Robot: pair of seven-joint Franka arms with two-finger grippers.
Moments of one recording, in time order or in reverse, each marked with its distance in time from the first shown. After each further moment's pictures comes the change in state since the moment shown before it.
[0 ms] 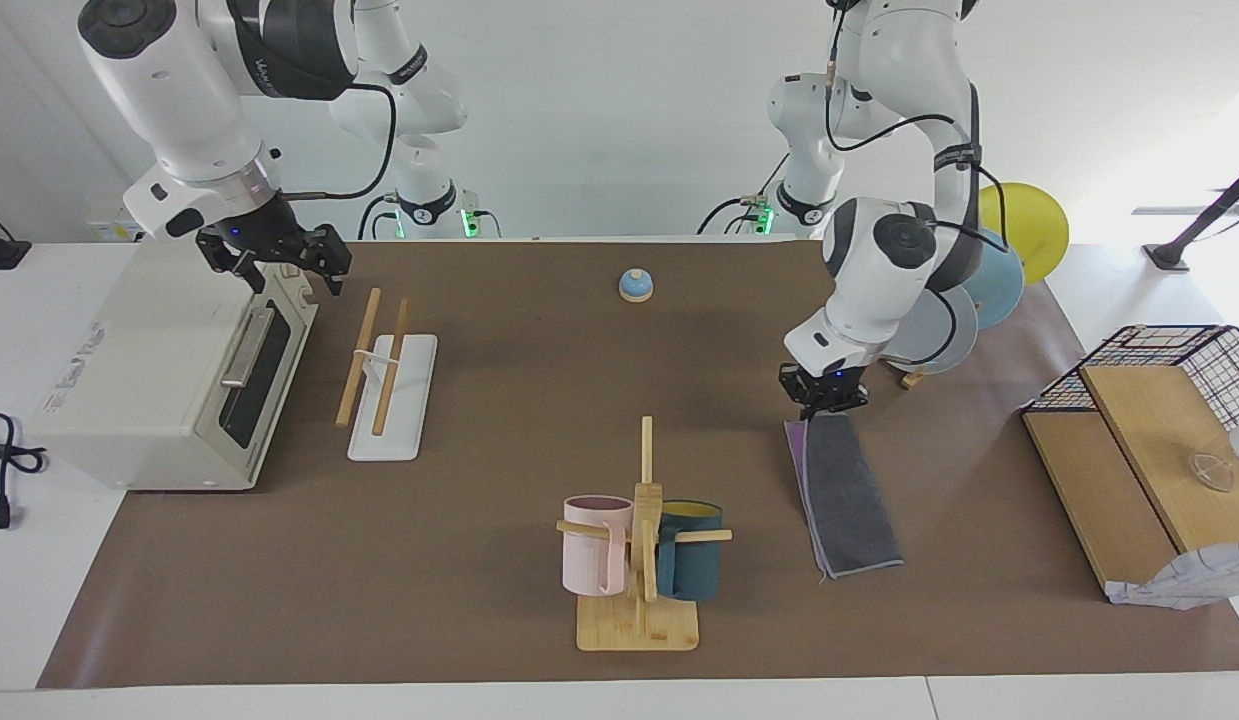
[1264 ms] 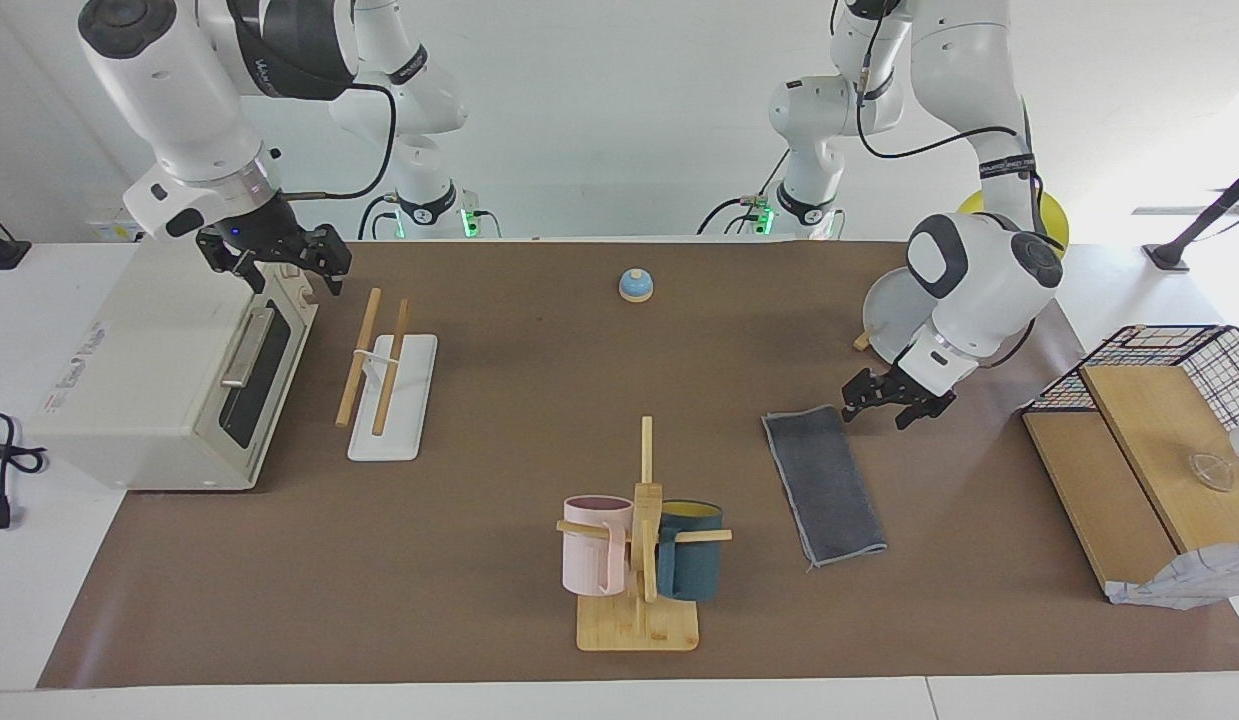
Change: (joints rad) left arm 0.246 0.033 0.018 0.033 -0.316 -0.043 0.128; right arm 0.000 0.000 0.000 0.000 0.000 0.000 0.000
